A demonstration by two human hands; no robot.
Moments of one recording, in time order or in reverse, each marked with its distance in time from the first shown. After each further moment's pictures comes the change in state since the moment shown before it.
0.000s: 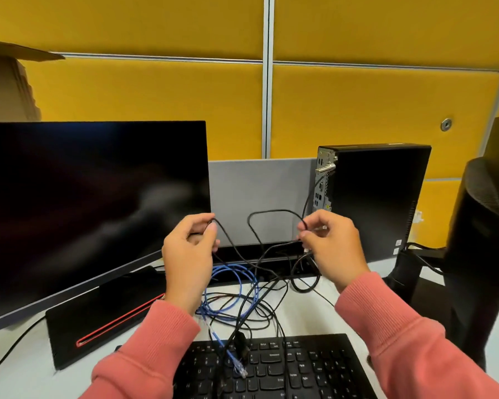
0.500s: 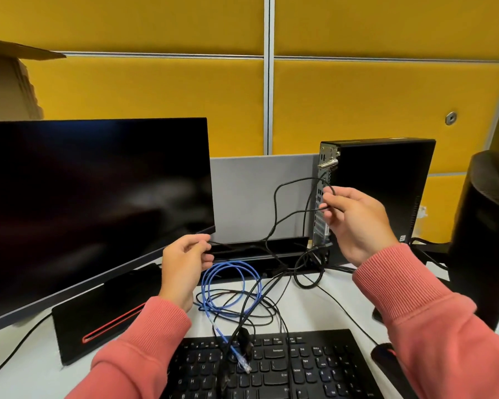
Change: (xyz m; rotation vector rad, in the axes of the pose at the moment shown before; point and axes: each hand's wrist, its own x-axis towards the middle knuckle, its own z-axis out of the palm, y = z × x) left_hand 0.012 -0.035 -0.016 0.026 -0.065 -0.374; right_hand 0.019 -0.030 -0.023 0.761 0.053 0.323
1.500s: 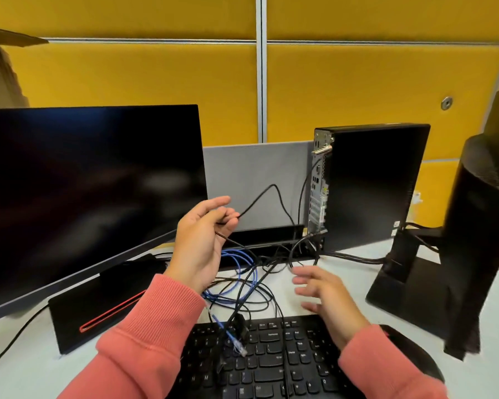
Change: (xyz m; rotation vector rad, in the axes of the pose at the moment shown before) left_hand -0.036 0.054 0.033 -0.489 -0.241 -0.070; right_hand -0.053 0.119 -0.061 -0.434 -0.165 0.295
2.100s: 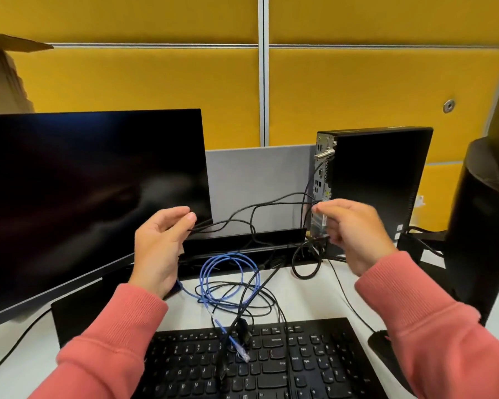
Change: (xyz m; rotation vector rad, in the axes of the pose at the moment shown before) left_hand 0.023 0.009 -0.064 0.256 0.174 0.192; right_hand 0.014 -0.116 -0.011 0.032 0.180 -0.259
